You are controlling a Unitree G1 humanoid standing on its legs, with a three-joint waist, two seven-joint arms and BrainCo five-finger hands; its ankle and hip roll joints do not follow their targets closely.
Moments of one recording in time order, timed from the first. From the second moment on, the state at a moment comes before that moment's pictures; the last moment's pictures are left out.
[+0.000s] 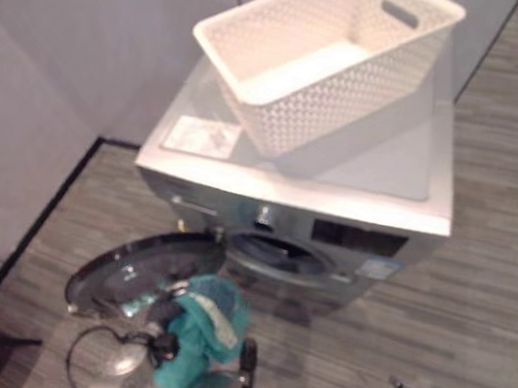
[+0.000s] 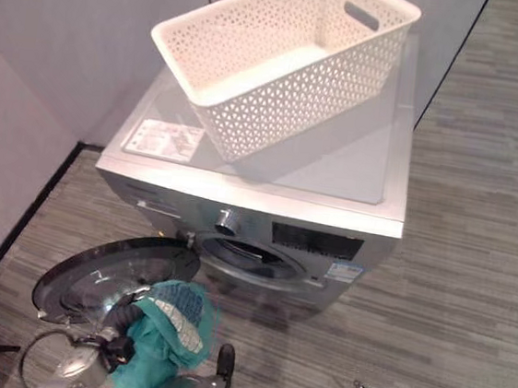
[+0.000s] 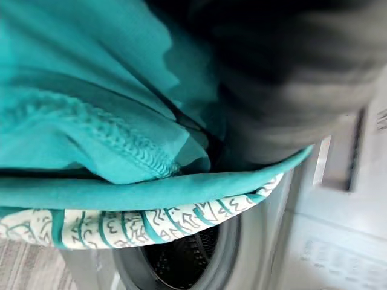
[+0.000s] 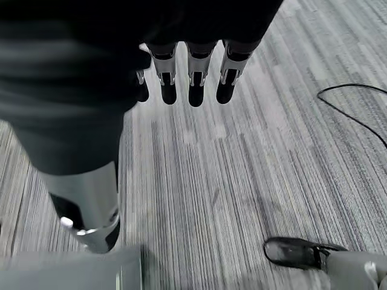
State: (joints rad) left arm 0.13 0.29 -0.25 0.27 -0.61 -0.06 0.02; right arm -0.10 -0.32 -0.11 1.20 0.32 -0.03 -0.37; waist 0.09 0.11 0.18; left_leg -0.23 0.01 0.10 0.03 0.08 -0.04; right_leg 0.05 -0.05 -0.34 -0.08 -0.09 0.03
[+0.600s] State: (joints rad) left arm -0.19 0.22 -0.32 0.60 -0.59 -0.16 0.18; right arm -0.20 -0.21 -0.02 1.11 0.43 -0.11 -0.41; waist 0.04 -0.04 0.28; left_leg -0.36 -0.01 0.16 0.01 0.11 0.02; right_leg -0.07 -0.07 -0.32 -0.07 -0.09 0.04
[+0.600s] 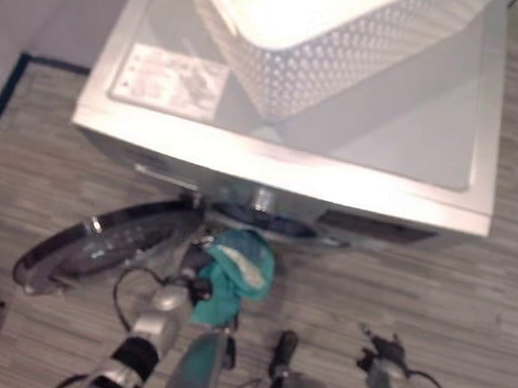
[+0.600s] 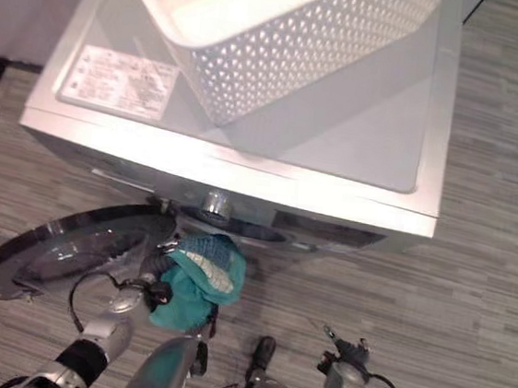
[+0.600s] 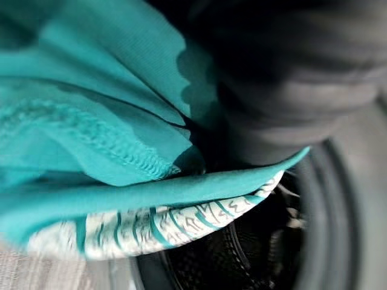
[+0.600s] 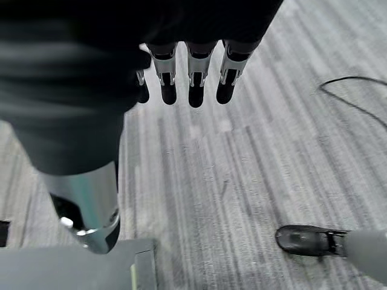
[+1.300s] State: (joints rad) left arm -0.52 0.22 -0.37 0.52 -0.66 -0.25 0.31; right arm -0.31 -0.15 0.10 0.99 0.49 -0.17 -0.48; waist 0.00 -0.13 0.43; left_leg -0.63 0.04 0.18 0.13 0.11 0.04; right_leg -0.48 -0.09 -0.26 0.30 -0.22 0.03
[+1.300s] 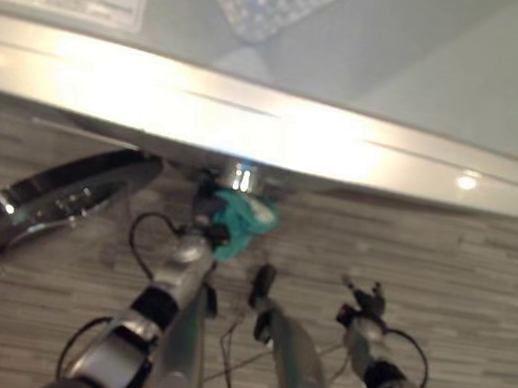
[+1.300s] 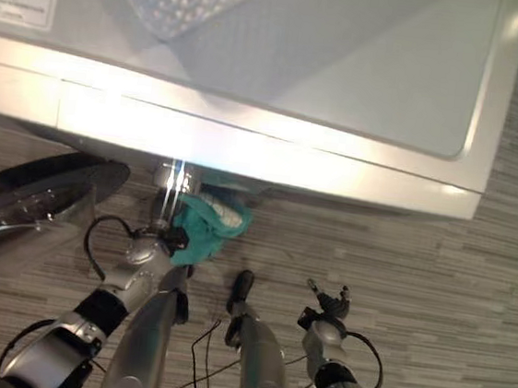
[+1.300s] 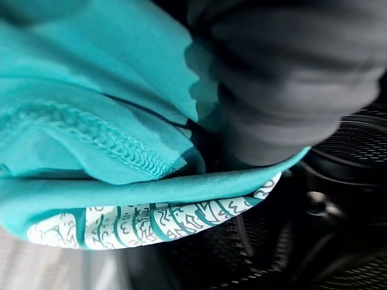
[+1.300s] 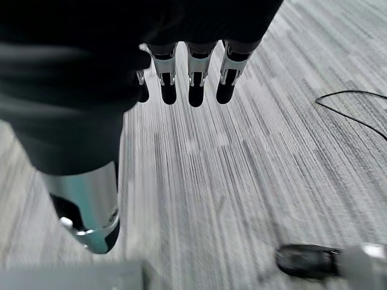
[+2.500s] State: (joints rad) left arm -1.06 0.30 -0.22 0.54 -0.68 -0.38 0.57; right arm -0.34 -0.16 0.30 0.90 0.43 -0.22 -0.46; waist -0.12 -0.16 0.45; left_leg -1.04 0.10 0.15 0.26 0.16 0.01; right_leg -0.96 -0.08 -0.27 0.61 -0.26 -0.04
